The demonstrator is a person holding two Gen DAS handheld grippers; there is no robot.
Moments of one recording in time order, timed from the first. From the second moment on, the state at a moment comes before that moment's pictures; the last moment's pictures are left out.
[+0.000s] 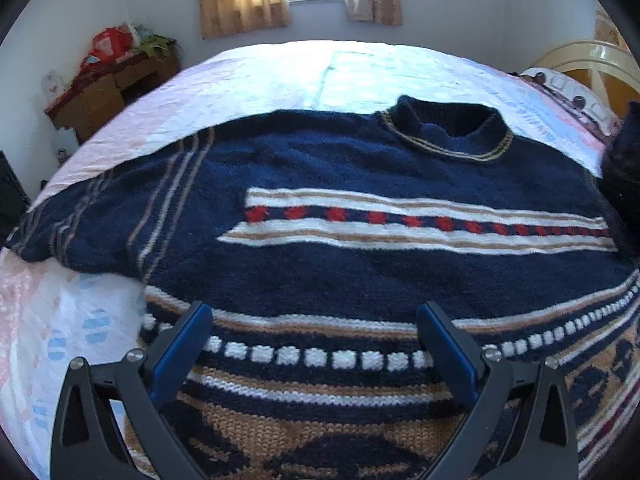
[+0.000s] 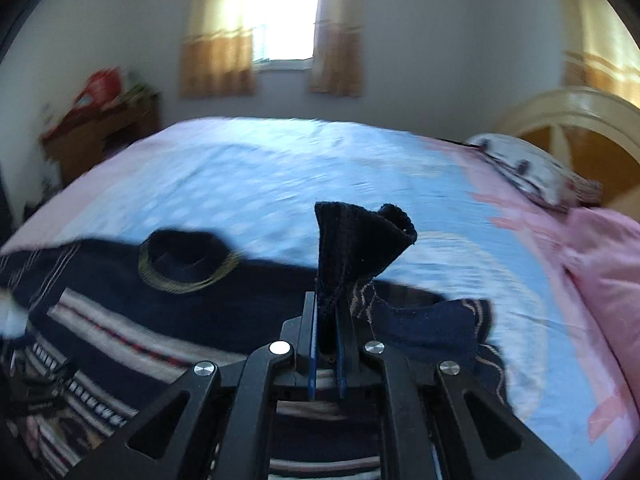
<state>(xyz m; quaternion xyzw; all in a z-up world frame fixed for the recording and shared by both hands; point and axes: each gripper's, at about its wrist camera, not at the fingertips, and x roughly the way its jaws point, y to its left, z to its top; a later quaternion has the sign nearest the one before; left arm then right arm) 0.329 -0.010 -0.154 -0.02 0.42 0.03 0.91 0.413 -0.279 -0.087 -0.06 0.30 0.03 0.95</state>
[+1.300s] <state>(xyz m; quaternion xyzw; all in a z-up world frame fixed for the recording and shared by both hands) 0.416 -0.141 -0.141 0.01 0.46 -0.10 0.88 0.325 -0.391 -0.132 0.07 0.22 -0.01 0.97</state>
